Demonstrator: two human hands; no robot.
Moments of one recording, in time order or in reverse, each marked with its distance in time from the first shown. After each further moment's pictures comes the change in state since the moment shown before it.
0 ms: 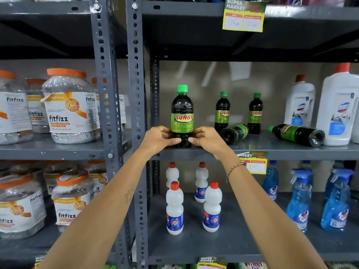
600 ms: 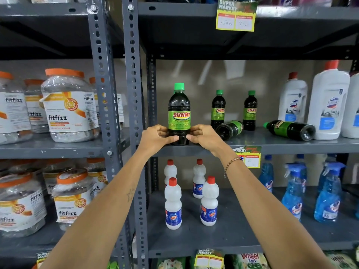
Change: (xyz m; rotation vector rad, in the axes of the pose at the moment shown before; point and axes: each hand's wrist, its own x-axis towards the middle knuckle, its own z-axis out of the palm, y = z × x) left_hand -0.019 0.004 0.005 -0.015 0.096 0.085; right_hand -0.015 -0.006 -0.004 0.051 -0.041 -0.016
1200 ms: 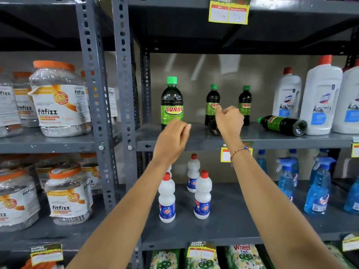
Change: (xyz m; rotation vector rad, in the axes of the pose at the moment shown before) left_hand -0.039 0.033 0.062 0.257 0.302 0.647; right_hand 0.001 -0.008 -0.057 -0.311 0.789 0.004
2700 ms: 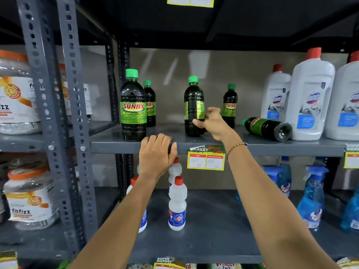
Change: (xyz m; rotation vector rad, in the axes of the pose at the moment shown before) left_hand -0.023 -0.001 0.114 0.677 0.112 0.036; right_hand 0.093 0.083 0.003 0.432 -0.753 0.151
